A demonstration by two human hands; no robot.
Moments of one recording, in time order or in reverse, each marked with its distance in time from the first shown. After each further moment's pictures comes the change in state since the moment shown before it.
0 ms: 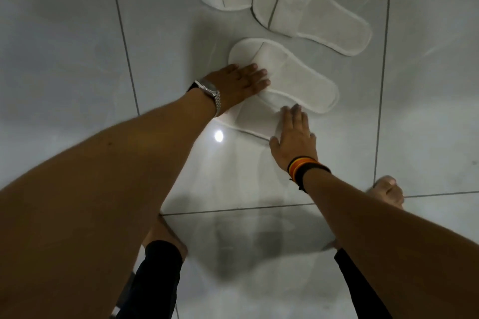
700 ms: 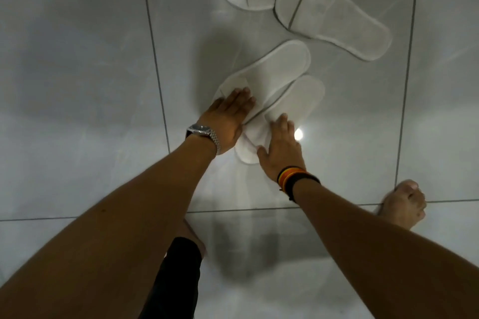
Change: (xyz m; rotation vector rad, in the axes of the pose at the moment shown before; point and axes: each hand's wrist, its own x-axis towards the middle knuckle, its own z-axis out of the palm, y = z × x) left_hand -0.074 0.036 0.066 -0.427 0.163 -0.307; right_hand -0.026 -0.060 0.033 0.105 -0.047 -0.095
